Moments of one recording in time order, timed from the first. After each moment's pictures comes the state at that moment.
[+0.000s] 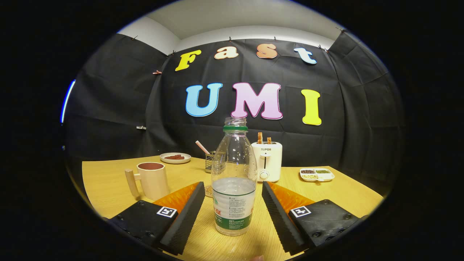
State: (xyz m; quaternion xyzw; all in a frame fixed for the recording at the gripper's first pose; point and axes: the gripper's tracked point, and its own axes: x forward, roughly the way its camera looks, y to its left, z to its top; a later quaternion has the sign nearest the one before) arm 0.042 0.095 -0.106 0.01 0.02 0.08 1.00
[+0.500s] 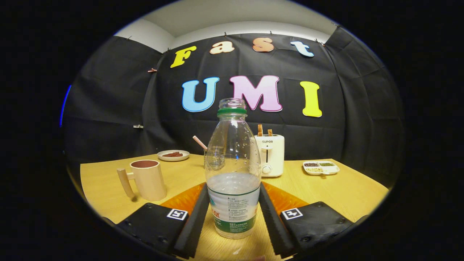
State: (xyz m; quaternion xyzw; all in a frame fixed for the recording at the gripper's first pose) arm 0.053 0.098 -0.122 0.04 0.04 0.07 1.00
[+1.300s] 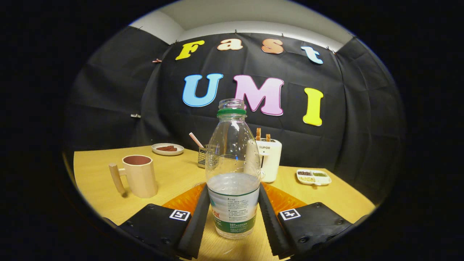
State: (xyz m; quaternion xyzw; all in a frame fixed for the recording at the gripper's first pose) arm 0.069 0.094 -0.097 -0.07 0.04 0.07 1.00
